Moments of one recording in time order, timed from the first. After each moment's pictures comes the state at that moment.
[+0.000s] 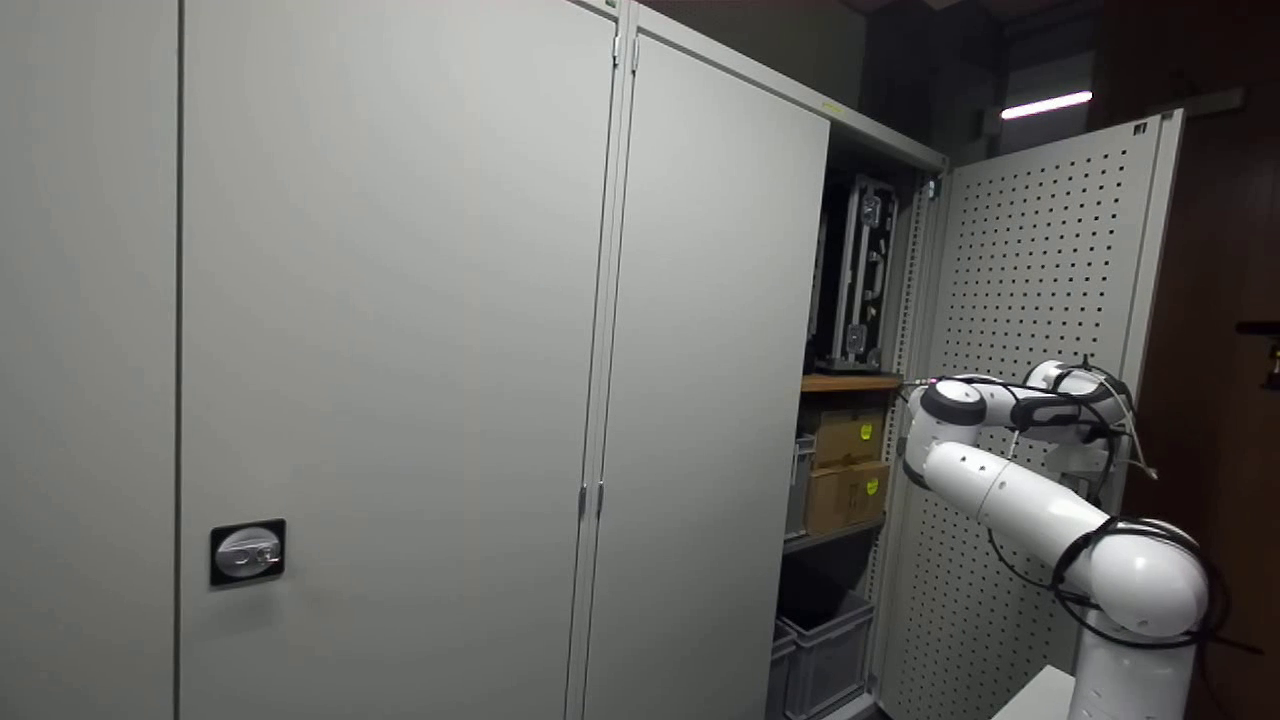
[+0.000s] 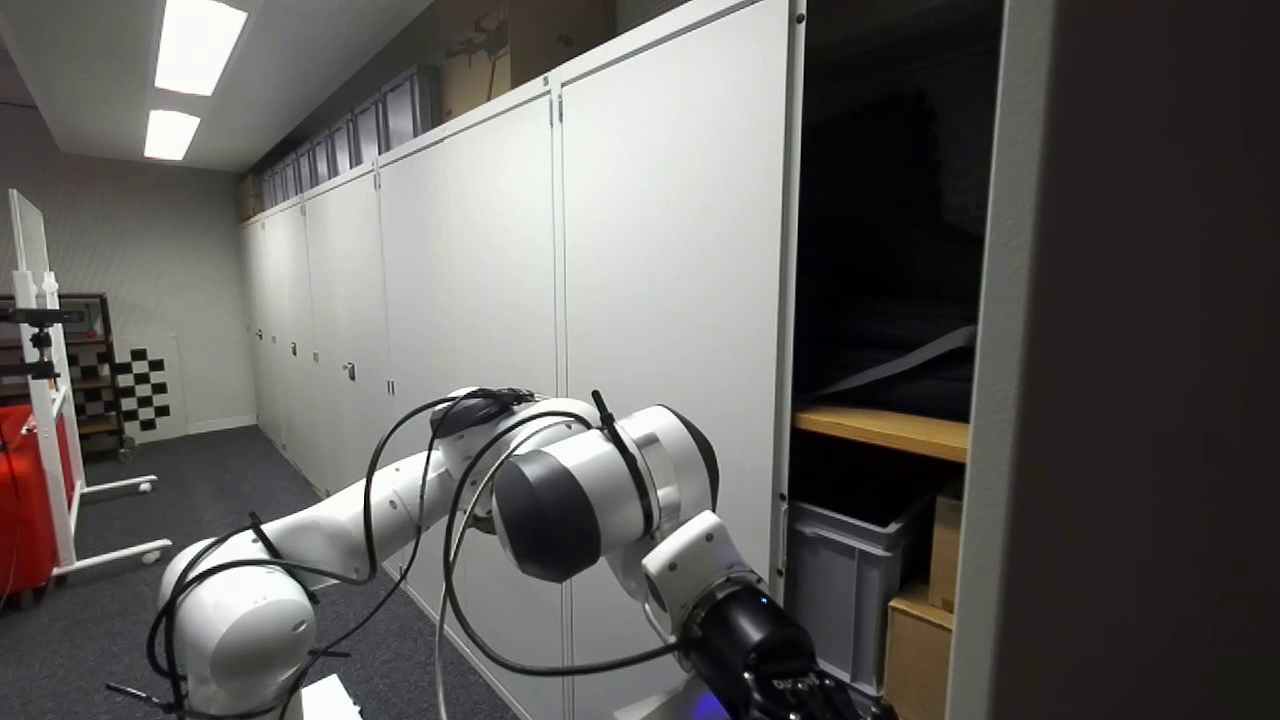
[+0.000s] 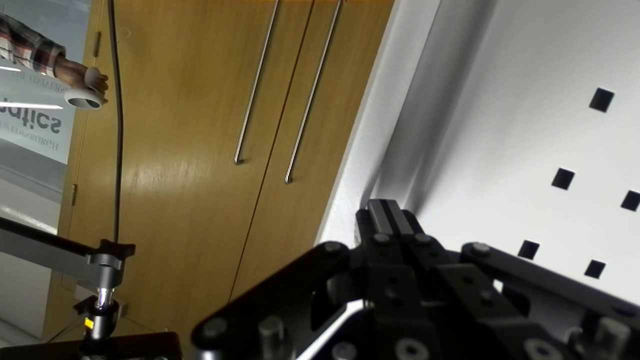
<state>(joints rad) 0.12 1.31 -1.89 -1.97 -1.73 3.45 2.60</state>
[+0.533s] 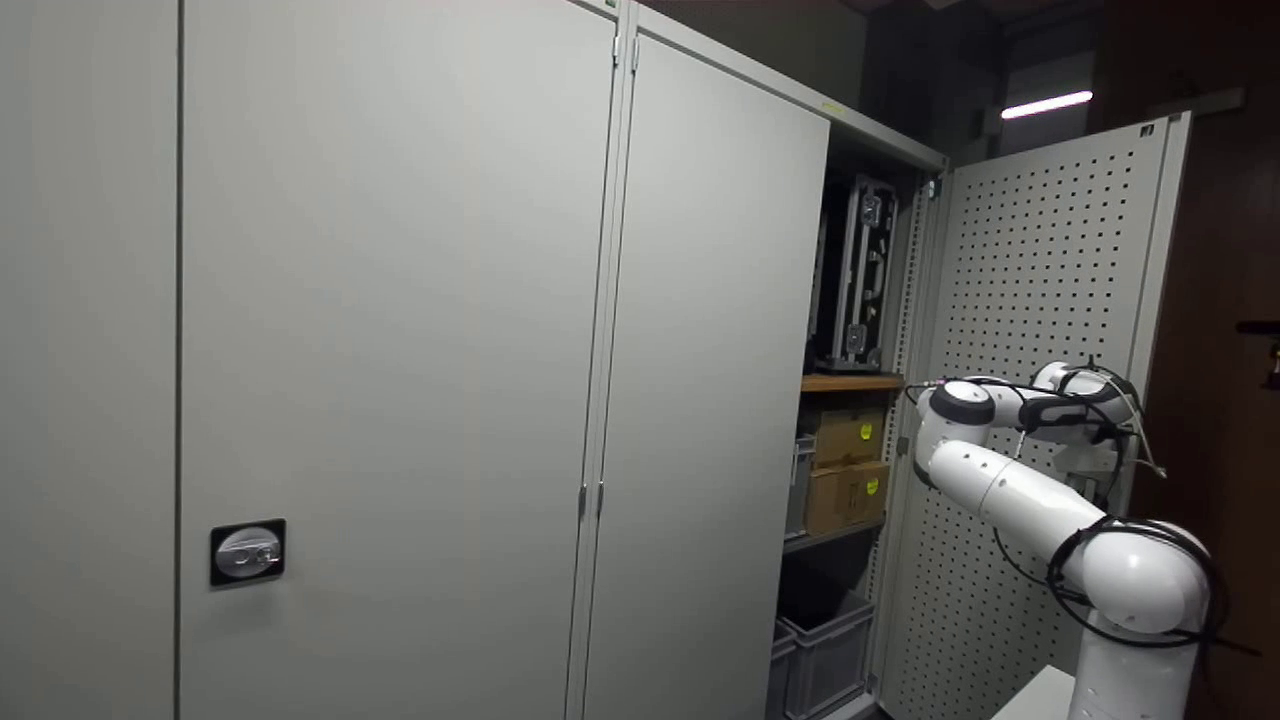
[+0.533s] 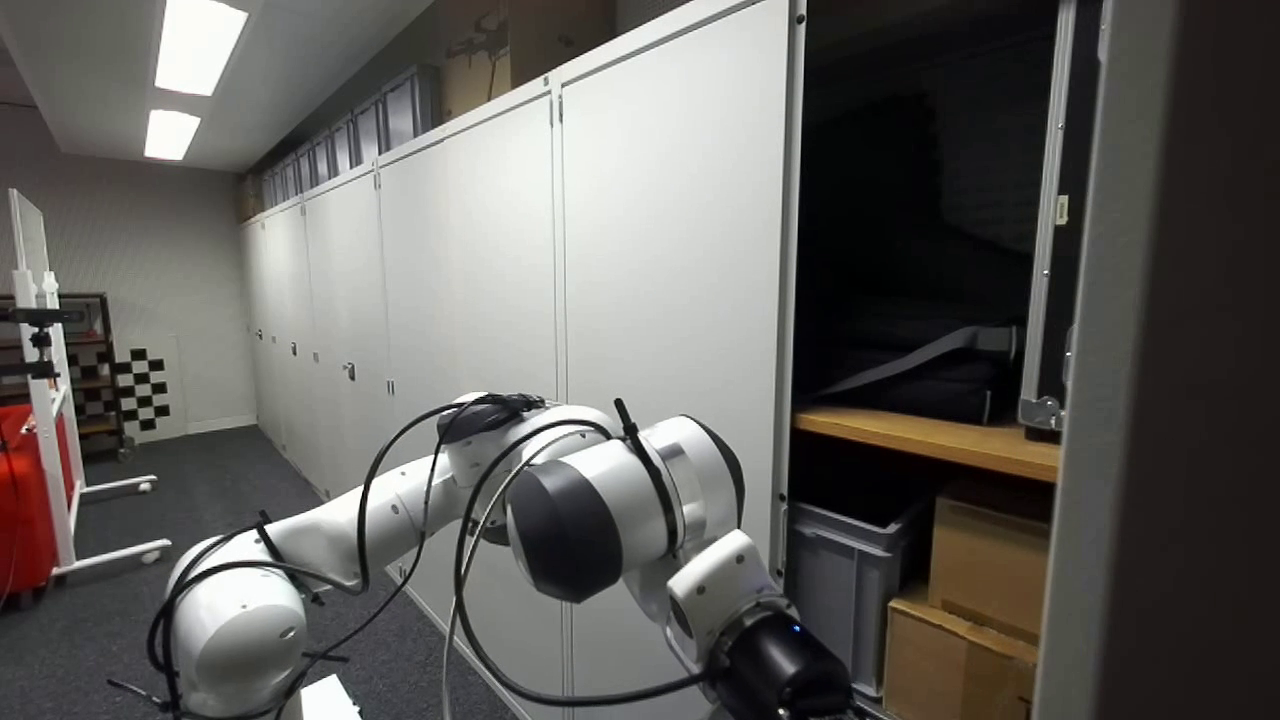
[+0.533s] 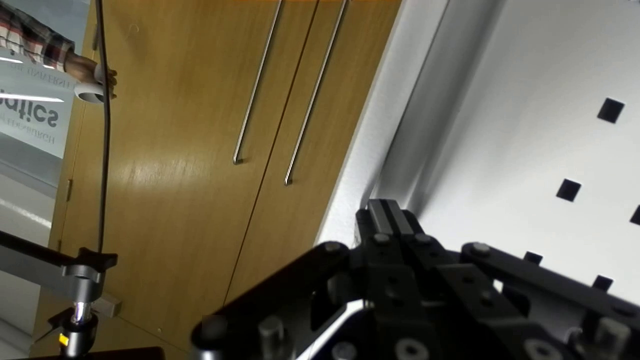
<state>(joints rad) 0.03 1.31 -1.86 -1.88 -1.73 3.45 2.60</state>
